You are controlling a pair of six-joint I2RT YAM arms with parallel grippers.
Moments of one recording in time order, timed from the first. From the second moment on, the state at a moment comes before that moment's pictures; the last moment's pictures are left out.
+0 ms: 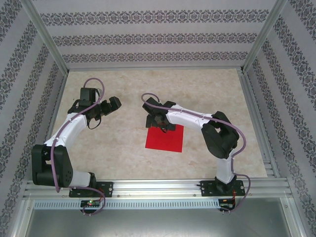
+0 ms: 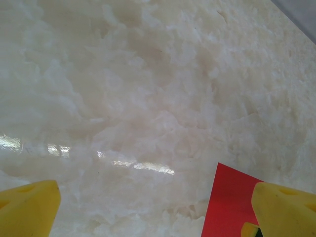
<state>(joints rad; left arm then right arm) -0.06 1.38 0.95 -0.42 0.32 -0.57 0.80 1.94 1.43 -0.81 0.19 0.87</state>
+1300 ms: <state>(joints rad) -0.06 1.43 0.95 -0.43 0.32 -0.57 0.79 2.01 1.37 -0.78 0.09 0.86</state>
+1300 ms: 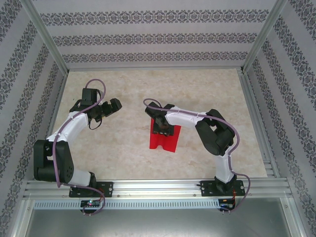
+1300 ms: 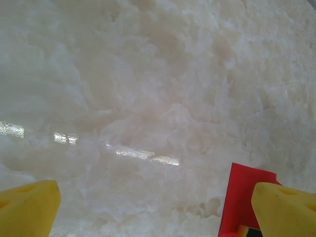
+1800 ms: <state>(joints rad) -0.09 1.44 0.94 -0.43 0.37 -0.61 0.78 1.82 1.13 -0.05 -0.30 0.90</state>
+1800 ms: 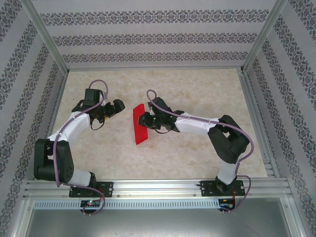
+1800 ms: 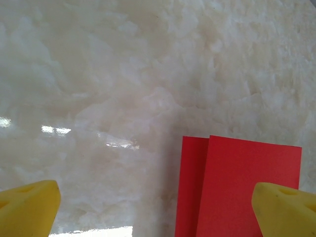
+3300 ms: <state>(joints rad) -0.34 1.76 0.90 -0.19 0.60 -0.72 0.79 1.97 1.26 -0.44 -0.03 0.63</state>
